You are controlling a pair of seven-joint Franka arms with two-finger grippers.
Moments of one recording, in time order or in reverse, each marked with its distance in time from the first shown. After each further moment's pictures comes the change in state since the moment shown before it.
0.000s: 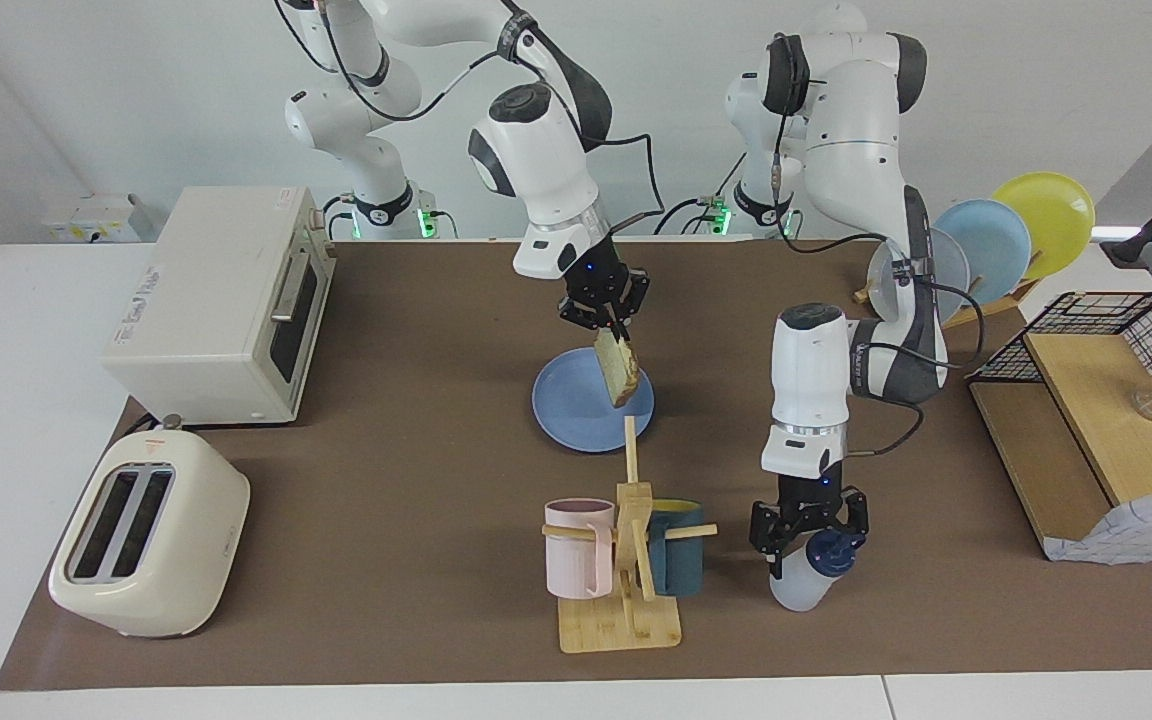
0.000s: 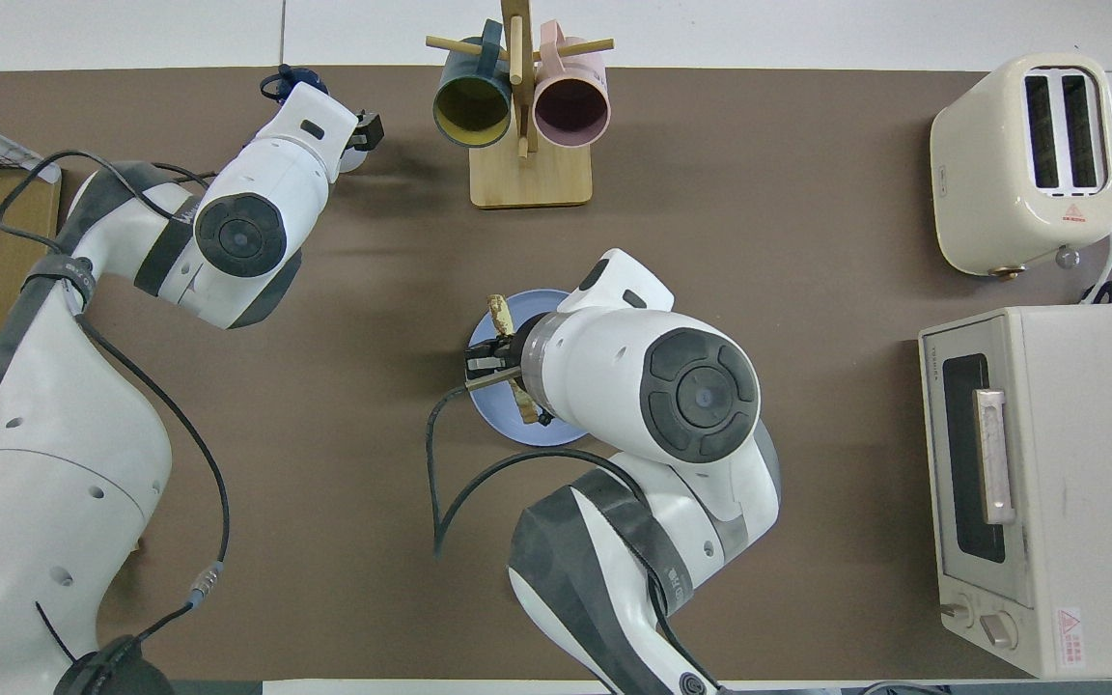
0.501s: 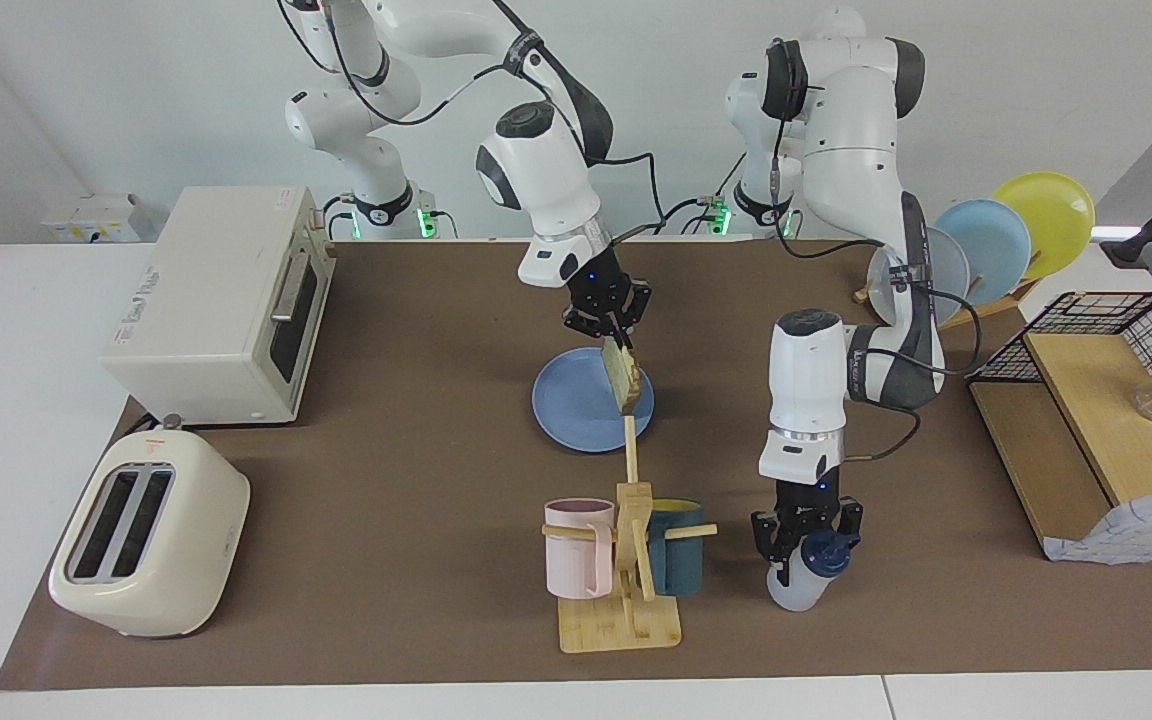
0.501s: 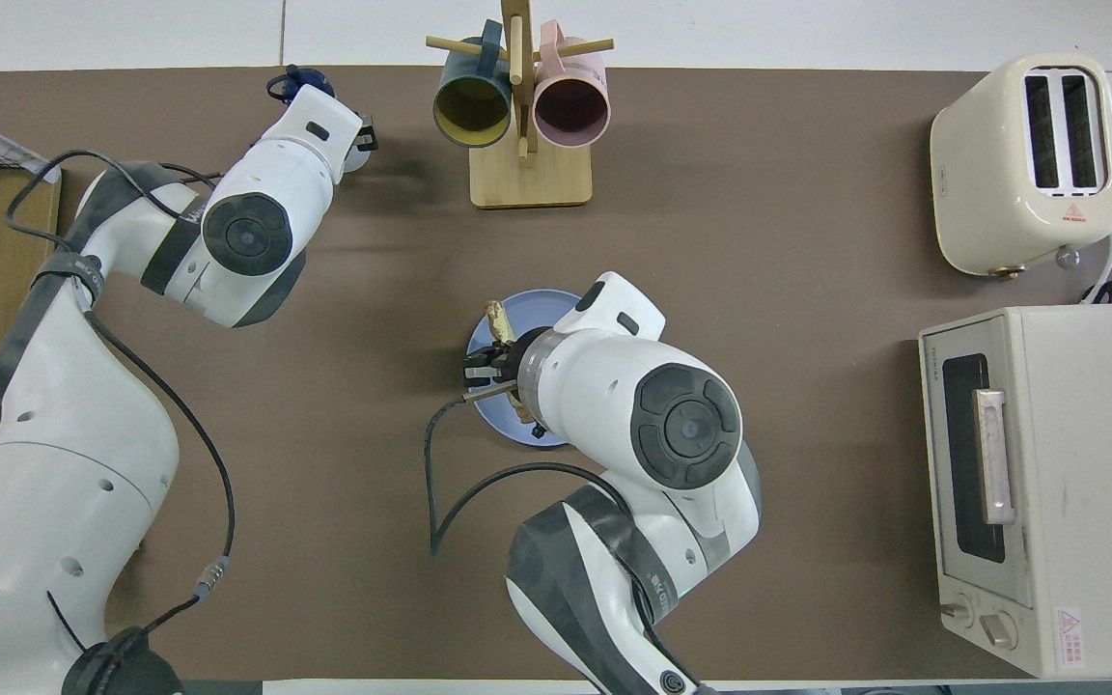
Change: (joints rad) left arm 0.000 0.019 0.000 0.007 0.001 -0.001 0.000; right arm 0.020 0.003 0.000 -0.070 0.000 0.123 0.041
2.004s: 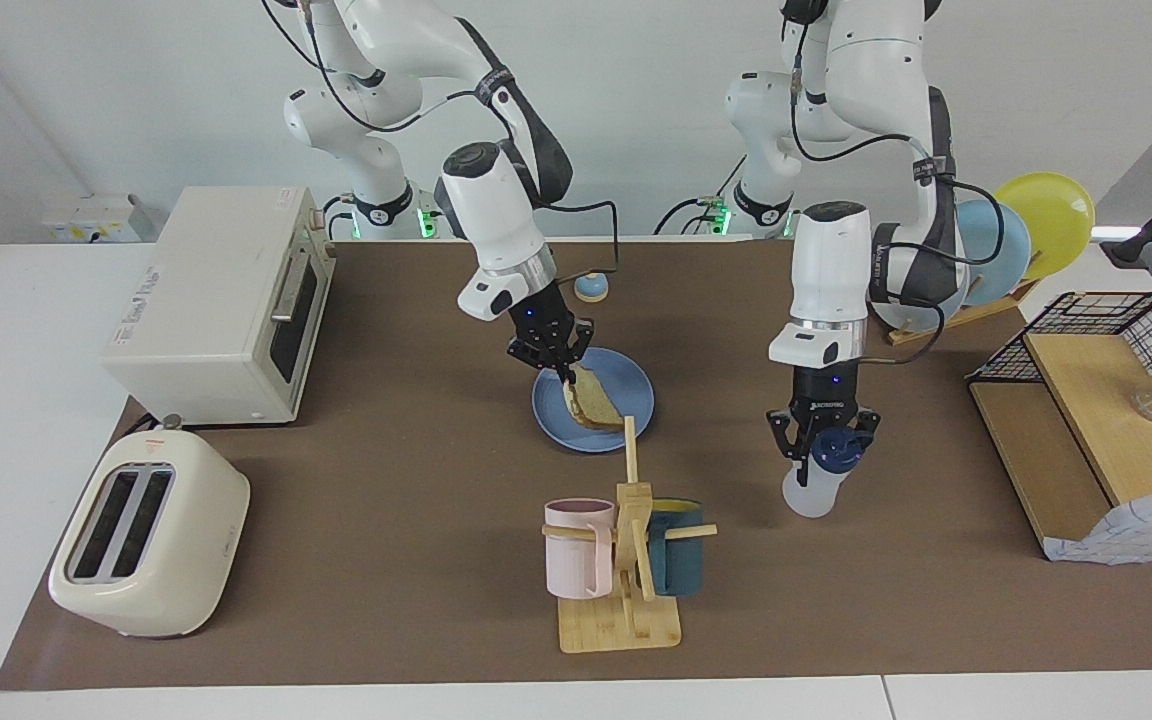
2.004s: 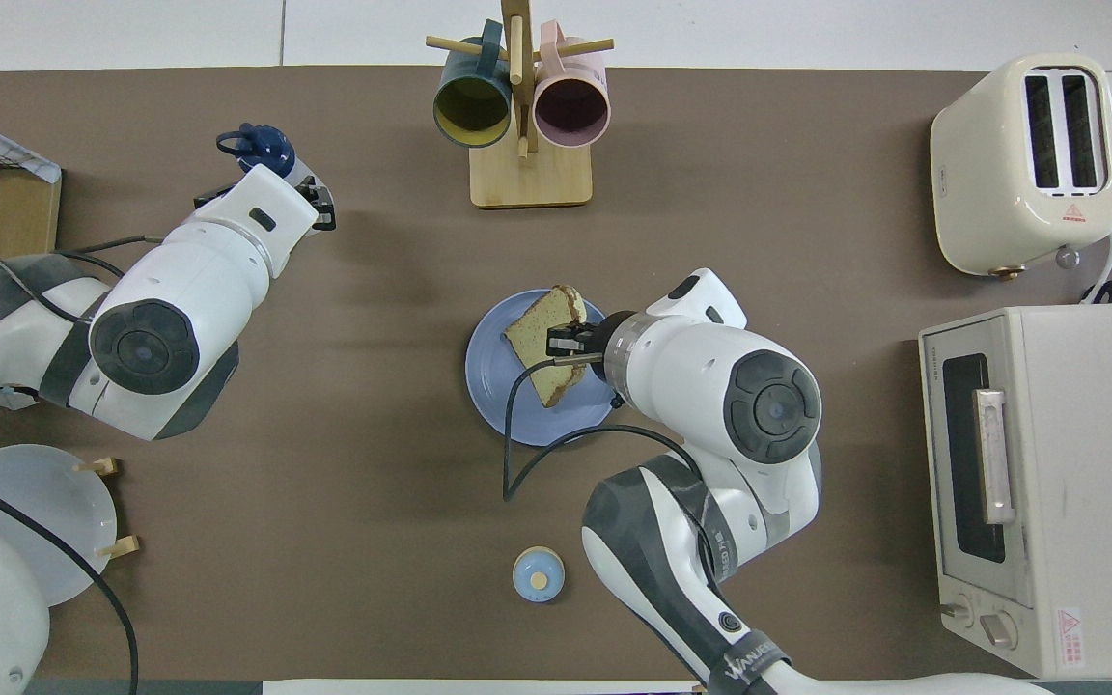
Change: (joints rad) left arm 0.001 -0.434 -0.018 -0.464 0.007 0.017 0.233; right arm -0.094 -0.022 -0.013 -0.136 0.002 0.089 0.034
